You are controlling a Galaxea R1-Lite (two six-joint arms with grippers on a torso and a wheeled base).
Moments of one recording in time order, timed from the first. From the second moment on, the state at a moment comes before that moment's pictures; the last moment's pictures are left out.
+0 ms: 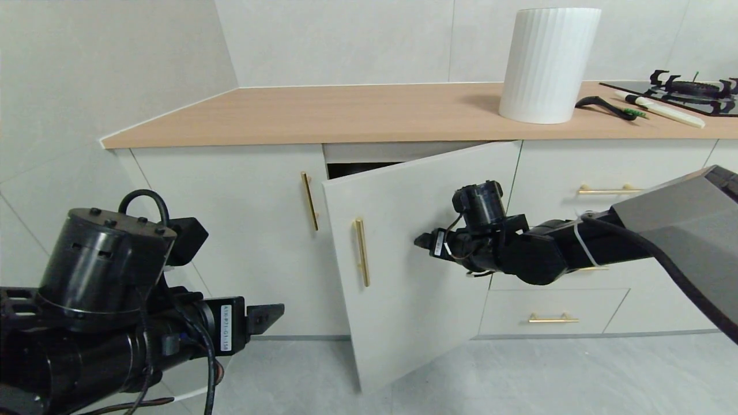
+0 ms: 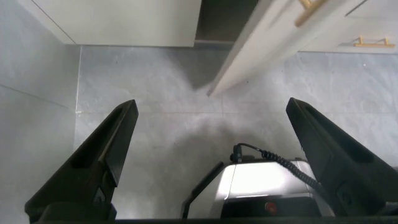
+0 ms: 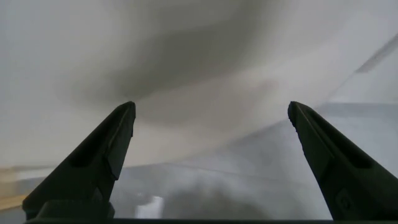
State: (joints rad) left arm -0.56 1.37 -0.74 0.08 0.34 -0.44; right arm 0.57 2.20 -1.45 -0.22 -0.17 0.56
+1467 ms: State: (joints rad) left arm -0.55 1.38 -0.75 0.08 0.34 -0.44; right arm 0.50 2.47 -1.95 0.00 -0.37 0.85
